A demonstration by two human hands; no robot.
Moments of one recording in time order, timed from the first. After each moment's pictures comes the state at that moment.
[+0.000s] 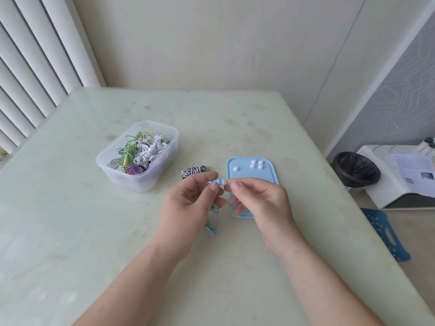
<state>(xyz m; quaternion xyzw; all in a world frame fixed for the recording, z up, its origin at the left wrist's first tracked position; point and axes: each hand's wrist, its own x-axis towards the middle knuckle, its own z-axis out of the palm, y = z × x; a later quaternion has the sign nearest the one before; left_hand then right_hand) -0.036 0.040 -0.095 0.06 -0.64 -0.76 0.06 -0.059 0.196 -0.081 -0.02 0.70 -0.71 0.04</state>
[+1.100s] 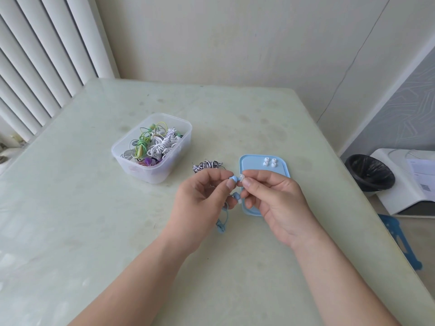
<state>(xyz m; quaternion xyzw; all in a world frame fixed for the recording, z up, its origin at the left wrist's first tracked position) -0.035 0.035 -0.091 0.04 -0.66 -0.74 0.07 -0.073 0.196 -0.082 -0.01 0.58 -0.80 0.11</state>
